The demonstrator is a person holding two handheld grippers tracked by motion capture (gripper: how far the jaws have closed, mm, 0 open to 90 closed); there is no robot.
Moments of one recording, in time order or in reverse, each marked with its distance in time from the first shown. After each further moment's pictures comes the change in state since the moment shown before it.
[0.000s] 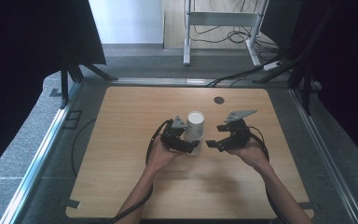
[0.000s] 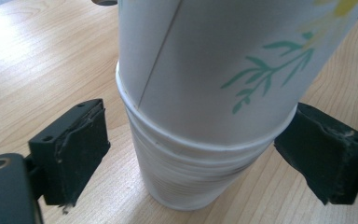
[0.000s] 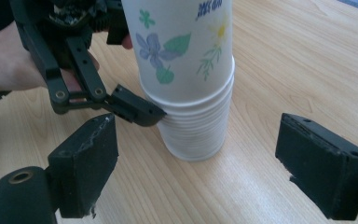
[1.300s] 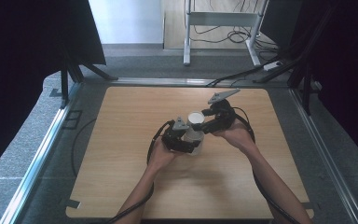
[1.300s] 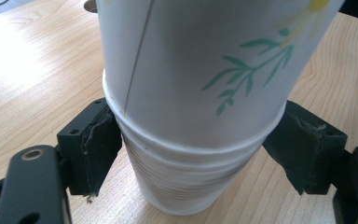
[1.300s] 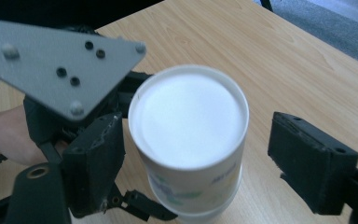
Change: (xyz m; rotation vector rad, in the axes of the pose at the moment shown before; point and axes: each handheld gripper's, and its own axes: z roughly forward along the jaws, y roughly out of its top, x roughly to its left) left arm -0.004 0.000 0.002 -0.008 -0.006 0.040; right arm 0.007 0.072 0.019 0.001 0.017 -0.060
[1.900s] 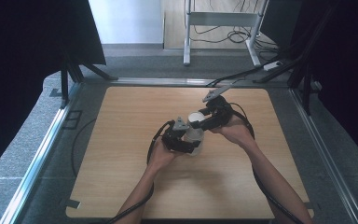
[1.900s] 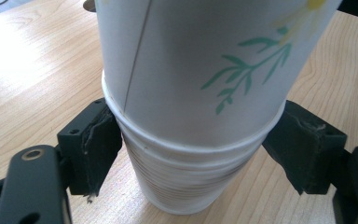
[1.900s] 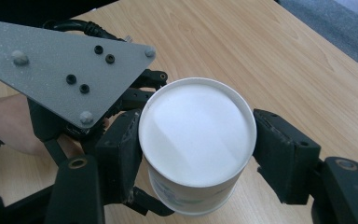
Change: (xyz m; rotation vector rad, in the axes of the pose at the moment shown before) left arm 0.000 0.000 0.000 0.006 0.003 0.005; right arm 0.005 0.017 -0.001 0.092 -0.007 -0.064
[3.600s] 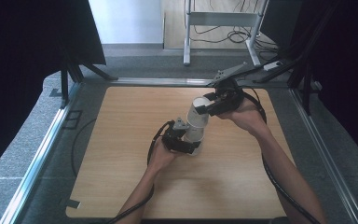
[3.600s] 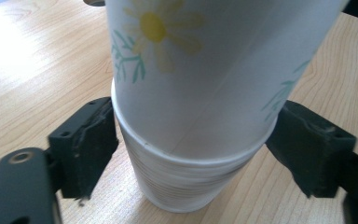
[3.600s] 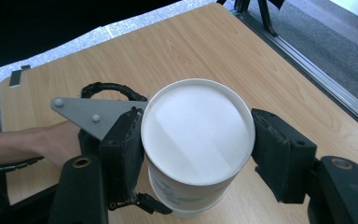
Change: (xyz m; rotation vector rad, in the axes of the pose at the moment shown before) left arm 0.001 -0.001 0.001 0.009 -0.007 -0.037; right arm 0.001 0.041 -0.060 -0.052 -0.004 -0.019
